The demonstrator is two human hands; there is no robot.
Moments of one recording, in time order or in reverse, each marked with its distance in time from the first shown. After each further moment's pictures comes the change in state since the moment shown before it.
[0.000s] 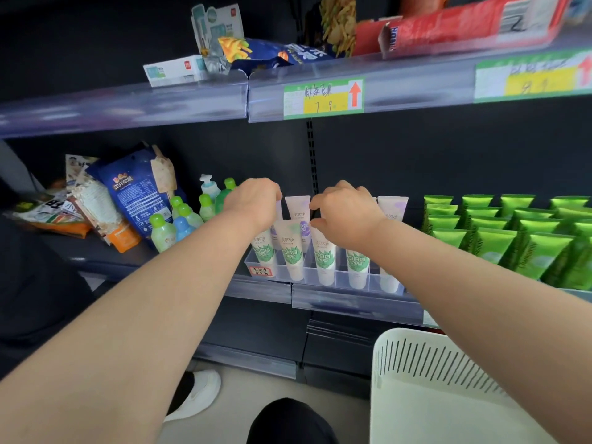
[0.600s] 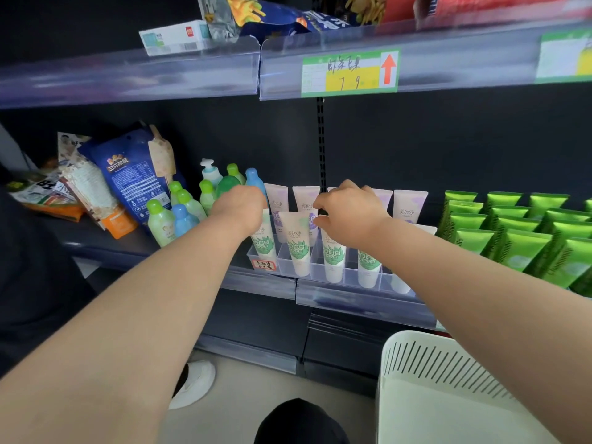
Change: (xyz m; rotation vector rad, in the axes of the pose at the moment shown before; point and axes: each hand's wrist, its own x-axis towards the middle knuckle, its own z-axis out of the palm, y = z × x) left_hand 0.018 -0.043 0.041 0.067 -0.132 -0.106; right_hand 0.020 -0.003 0.025 0.007 -0.099 0.026
